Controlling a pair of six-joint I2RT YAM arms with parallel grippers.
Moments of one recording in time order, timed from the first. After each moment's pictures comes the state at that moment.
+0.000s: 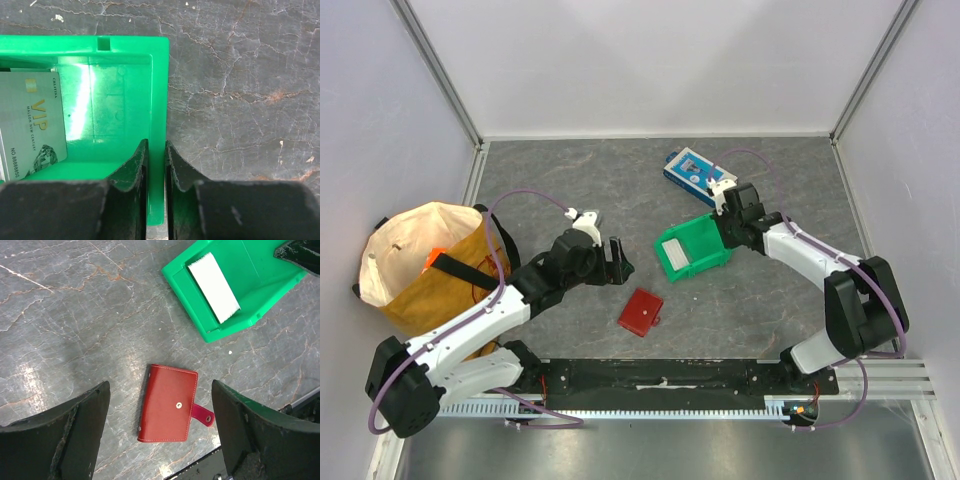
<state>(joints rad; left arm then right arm) -0.72 1.00 0.68 -0.31 -0.09 -0.60 0.40 1.52 0.94 -0.33 0.12 -0.06</state>
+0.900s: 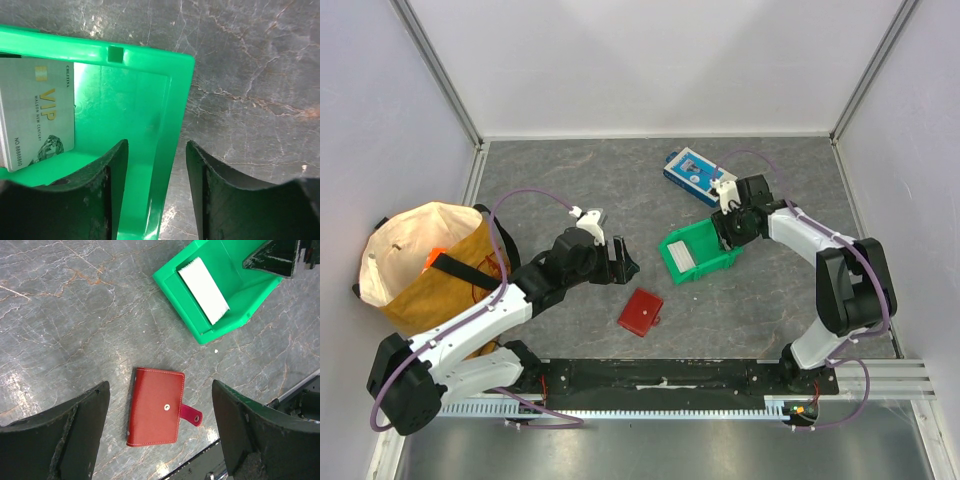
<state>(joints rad) -0.72 1.02 0.68 -0.25 -0.02 -0.60 0.26 1.65 1.03 -0.44 -0.18 -0.22</state>
